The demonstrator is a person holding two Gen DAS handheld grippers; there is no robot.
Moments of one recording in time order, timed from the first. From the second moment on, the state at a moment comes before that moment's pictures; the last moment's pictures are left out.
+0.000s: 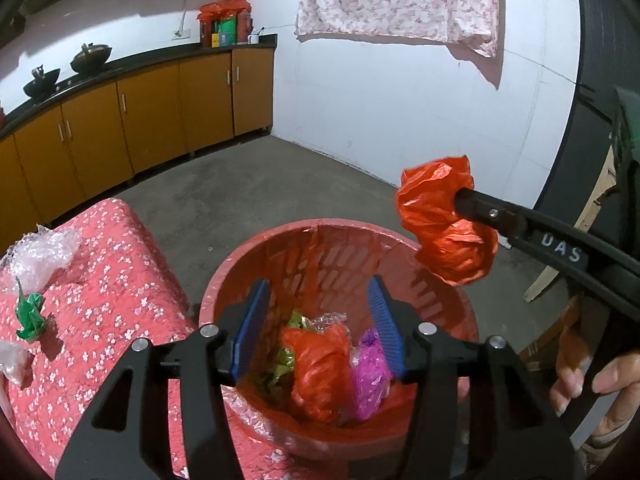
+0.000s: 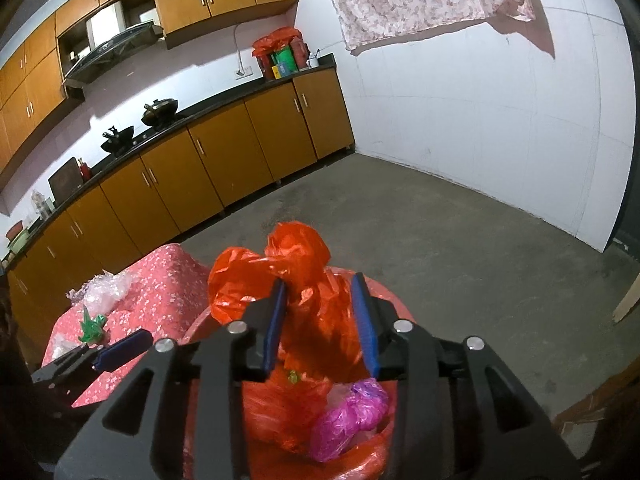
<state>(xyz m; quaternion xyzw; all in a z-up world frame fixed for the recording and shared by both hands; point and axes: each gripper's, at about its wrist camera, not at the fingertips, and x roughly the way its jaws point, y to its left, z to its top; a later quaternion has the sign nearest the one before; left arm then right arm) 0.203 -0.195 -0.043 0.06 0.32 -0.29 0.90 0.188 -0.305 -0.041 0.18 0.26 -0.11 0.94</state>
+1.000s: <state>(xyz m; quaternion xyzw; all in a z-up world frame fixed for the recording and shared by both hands) 0.189 -0.038 -0.038 0.03 0.29 -0.09 0.95 0.186 -0.229 -0.024 0.08 0.23 -0.13 0.96</state>
